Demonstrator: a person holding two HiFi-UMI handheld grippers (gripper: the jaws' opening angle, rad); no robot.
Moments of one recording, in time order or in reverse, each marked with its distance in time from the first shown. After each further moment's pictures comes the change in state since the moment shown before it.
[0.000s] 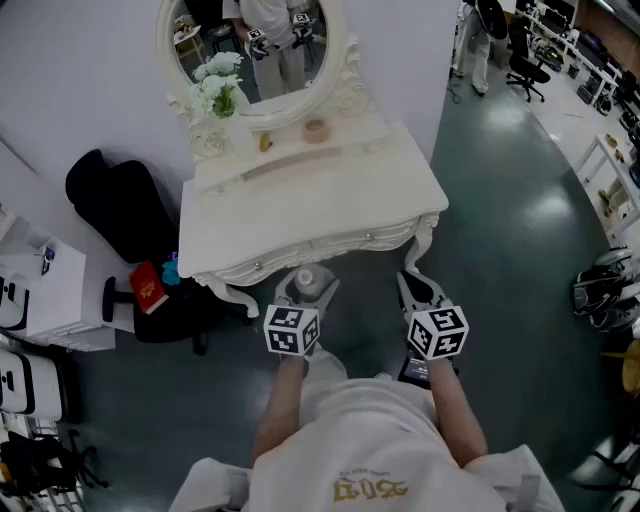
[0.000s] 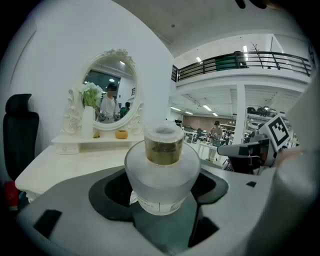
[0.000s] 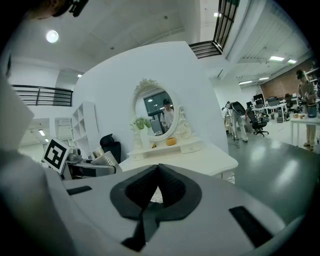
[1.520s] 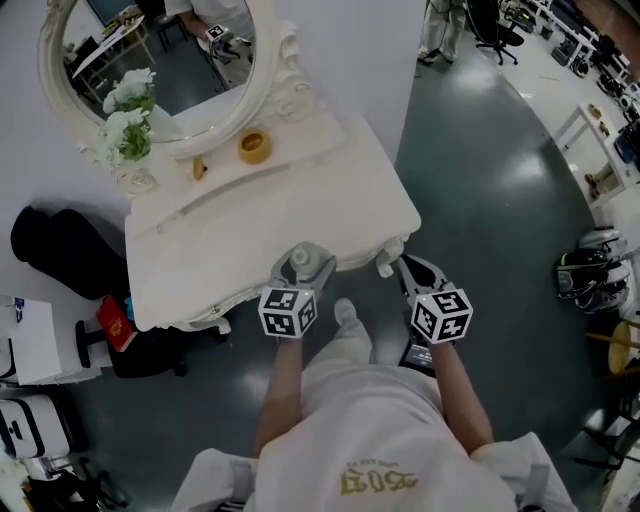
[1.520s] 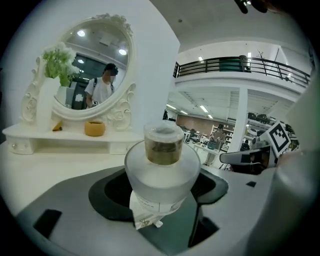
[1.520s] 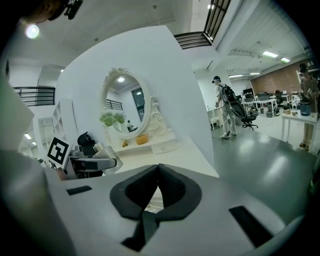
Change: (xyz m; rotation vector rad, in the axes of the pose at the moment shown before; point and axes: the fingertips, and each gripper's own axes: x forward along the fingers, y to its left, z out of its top) left arm 0.213 0.002 0.048 -0.051 0.034 -0.100; right arm 0.091 -0.177 0.028 0.065 0.090 -0.094
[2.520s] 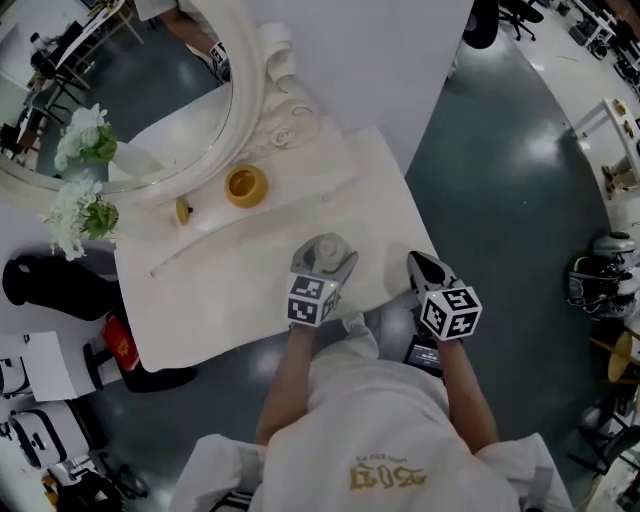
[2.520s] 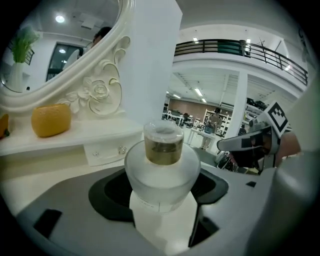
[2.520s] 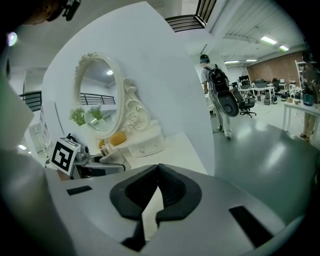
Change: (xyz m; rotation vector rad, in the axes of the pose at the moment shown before) left arm 0.184 0.062 0.009 0.097 0.193 -0.083; right arm 0.148 -0.098 0.024 0.086 0.120 -0.028
